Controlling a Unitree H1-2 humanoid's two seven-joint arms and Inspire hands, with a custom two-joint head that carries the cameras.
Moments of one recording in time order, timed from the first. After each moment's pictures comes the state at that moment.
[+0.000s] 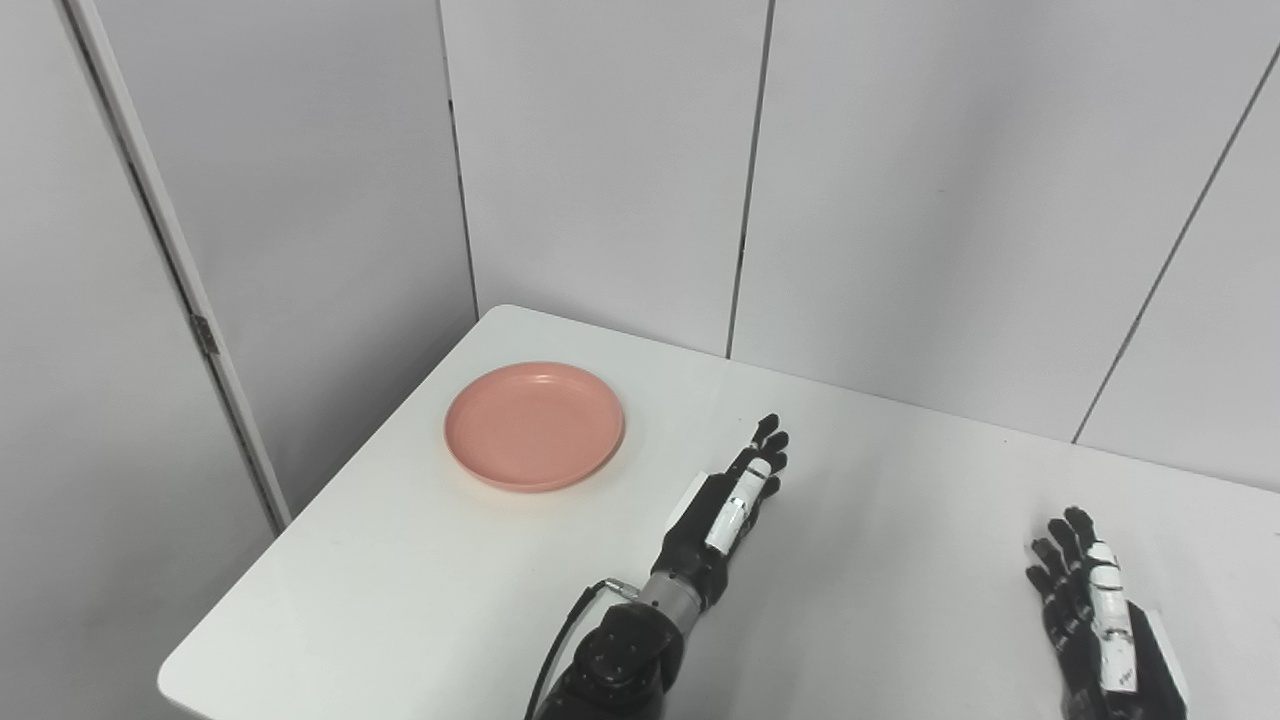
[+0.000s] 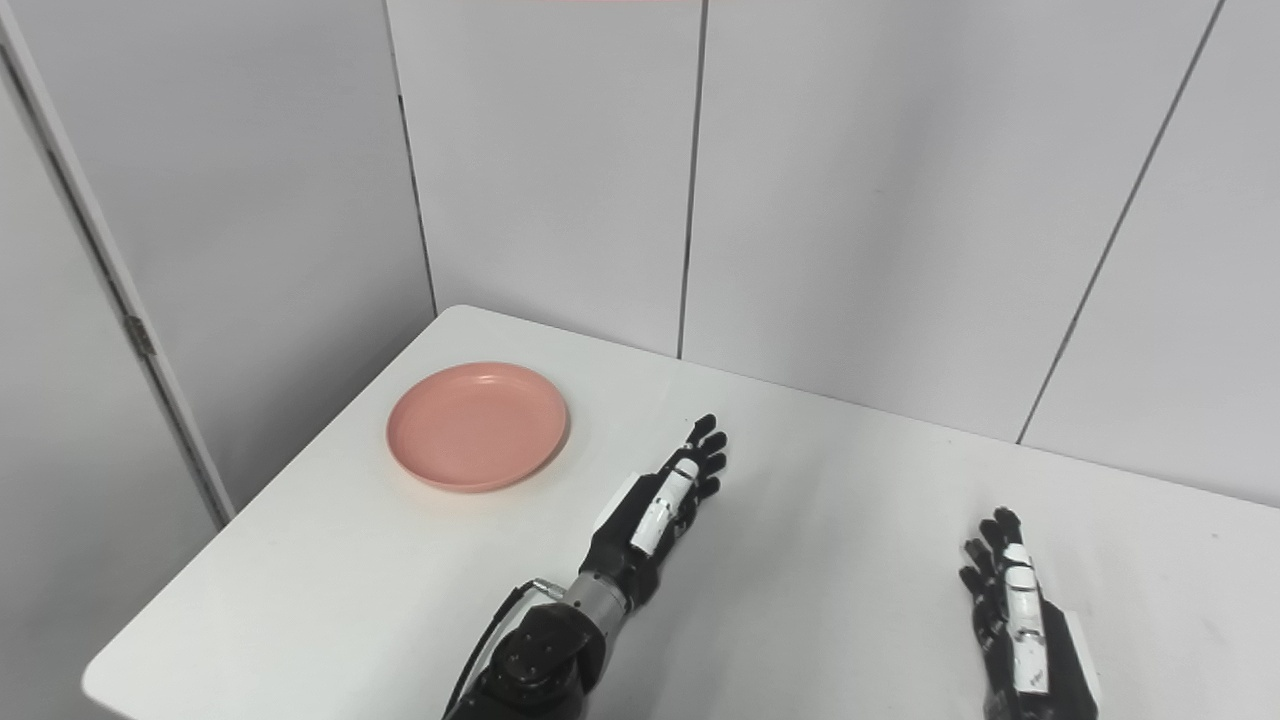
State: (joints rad) left arm -0.37 -0.09 -0.03 0.46 -0.05 -0.15 -0.07; right arm -0.29 -0.12 -0.05 0.24 0.22 0.02 0.16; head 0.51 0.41
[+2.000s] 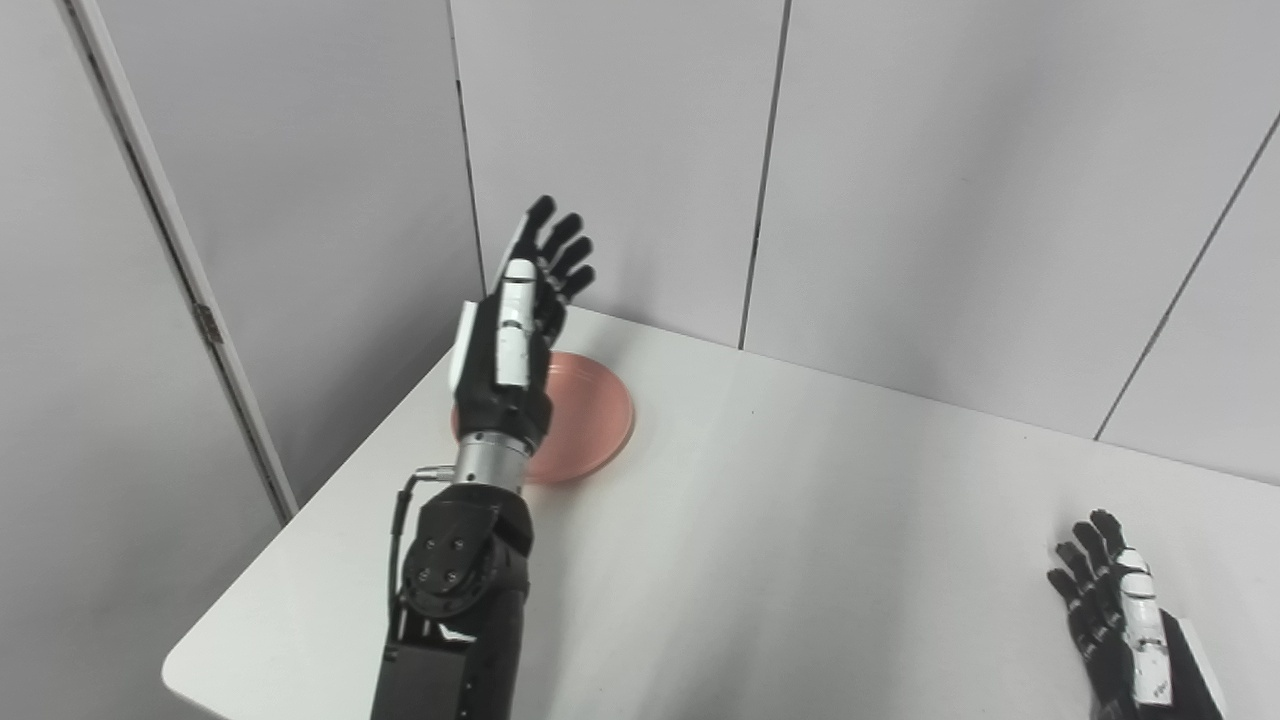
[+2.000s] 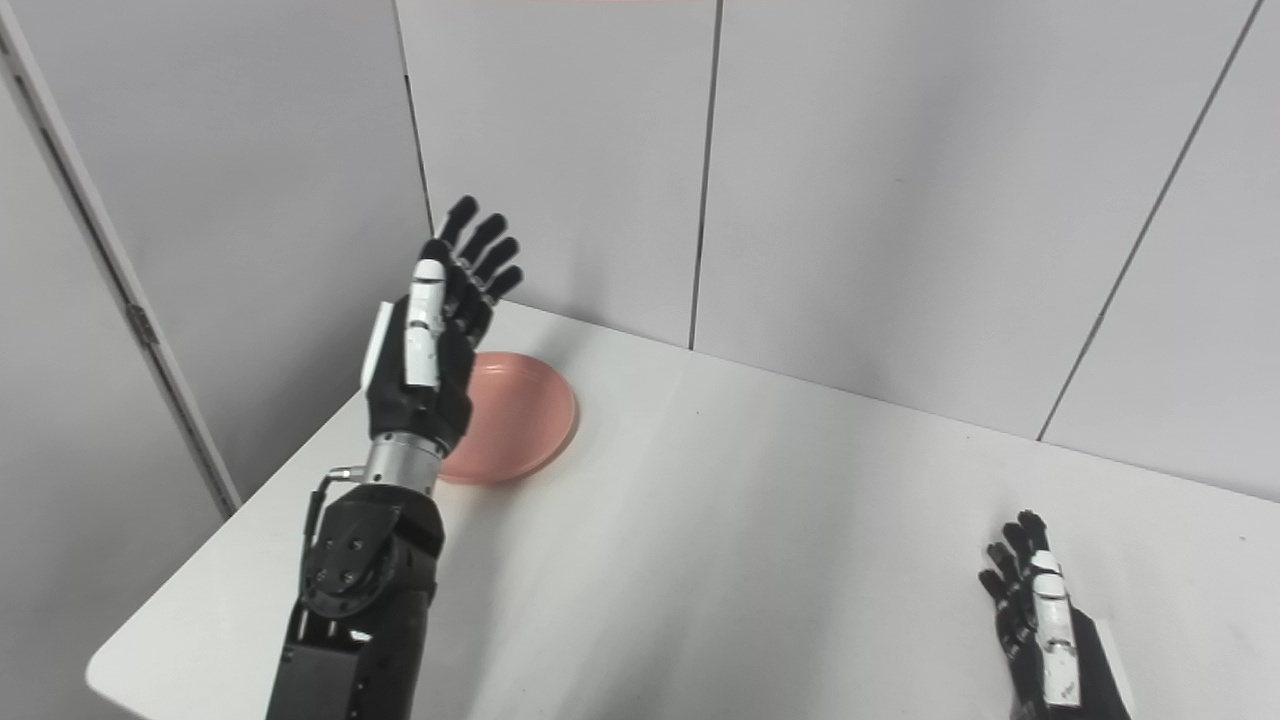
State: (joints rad) left arm -0.35 0.01 0.30 -0.29 -0.16 0.16 0.11; right arm -0.28 -0.14 -0.05 0.18 0.22 0.07 0.18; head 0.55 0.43
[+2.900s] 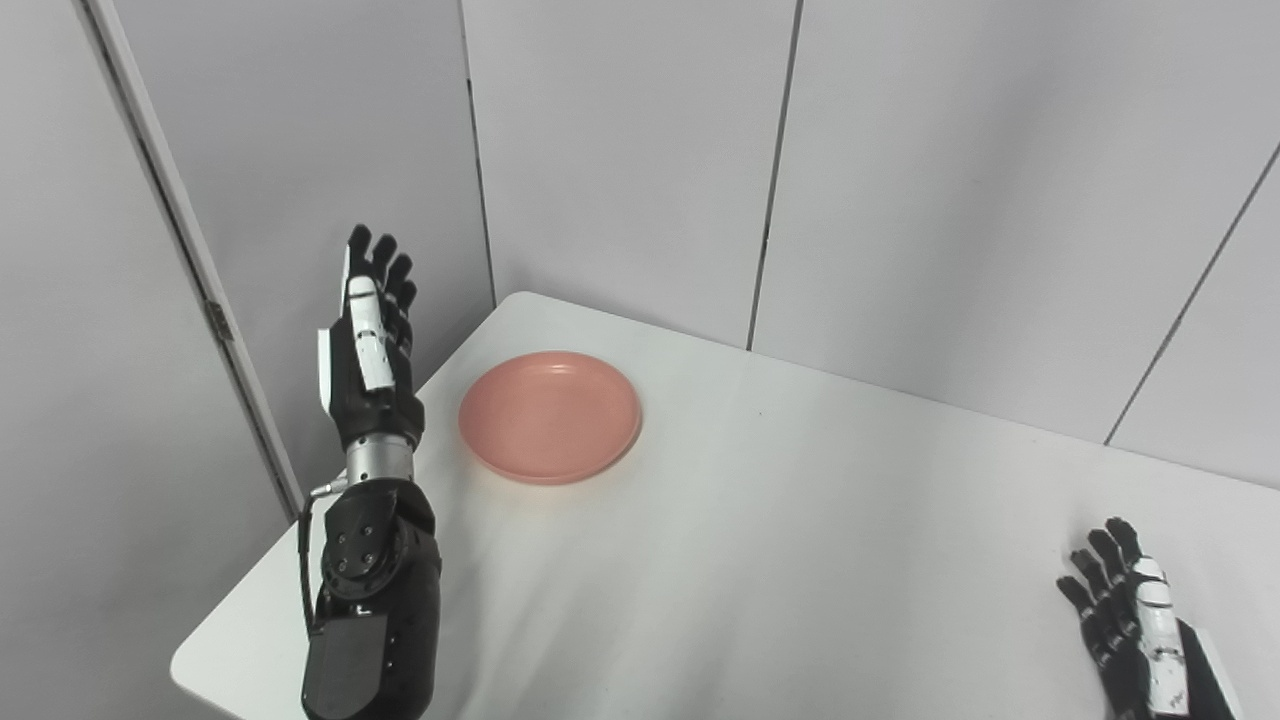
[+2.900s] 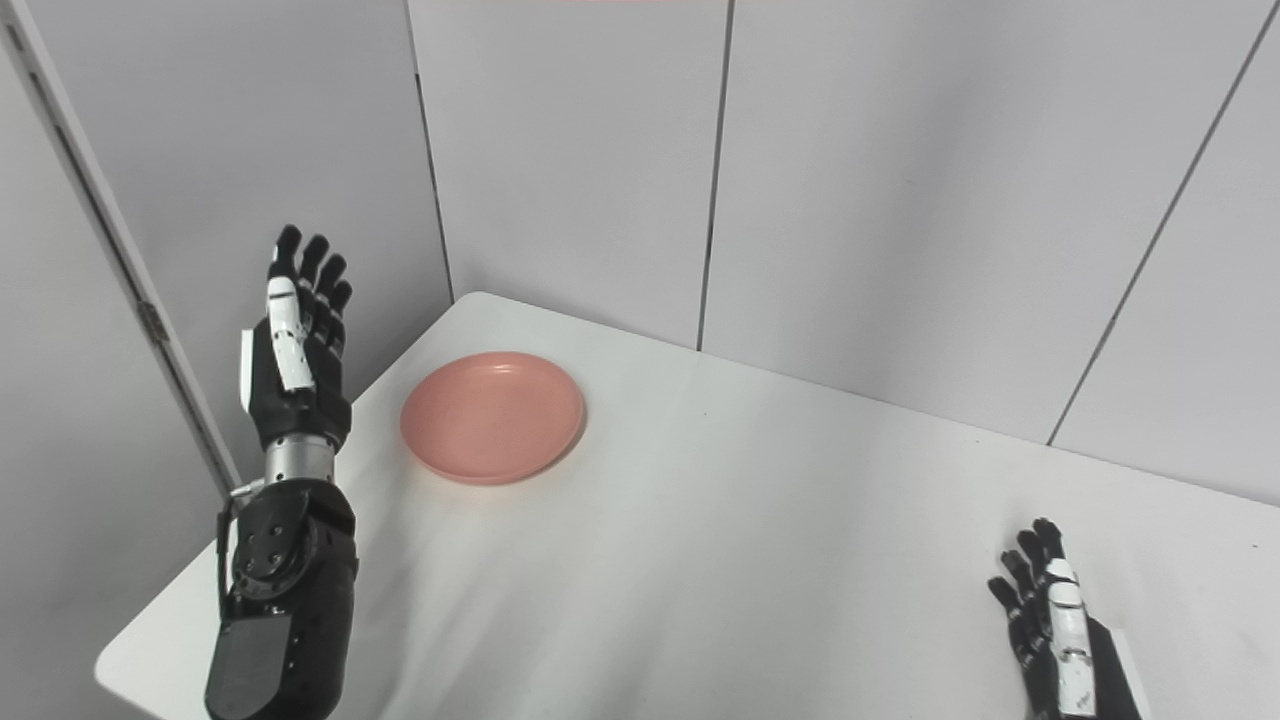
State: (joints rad) left arm -0.35 0.13 0.48 0.00 -0.25 -0.04 0.19; right arm -0.27 -0.15 -0.05 0.18 0.23 0.07 0.18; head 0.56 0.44
